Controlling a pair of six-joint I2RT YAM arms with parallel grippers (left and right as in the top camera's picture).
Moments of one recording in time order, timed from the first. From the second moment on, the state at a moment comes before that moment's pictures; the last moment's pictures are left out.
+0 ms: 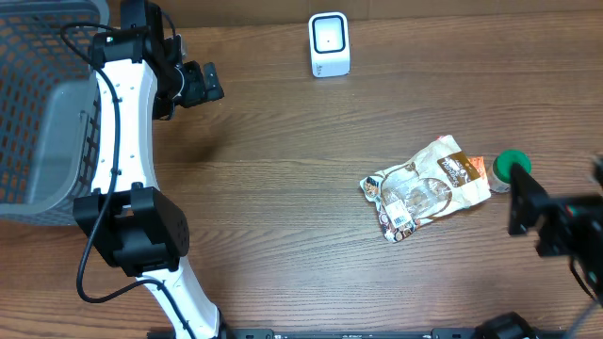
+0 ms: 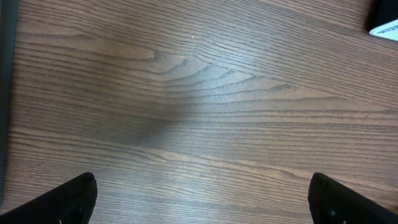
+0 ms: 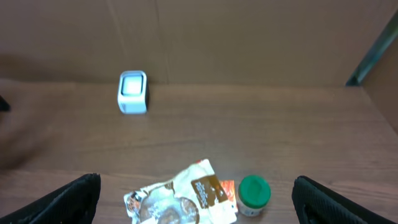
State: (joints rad) left arm 0.13 2.04 2.05 -1.30 0.12 -0.16; right arm 0.39 0.79 1.55 -1.19 0.29 0.17
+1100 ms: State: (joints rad) left arm 0.13 2.04 2.05 -1.30 0.12 -0.16; right arm 0.30 0.12 1.03 -0.95 0.17 0.17
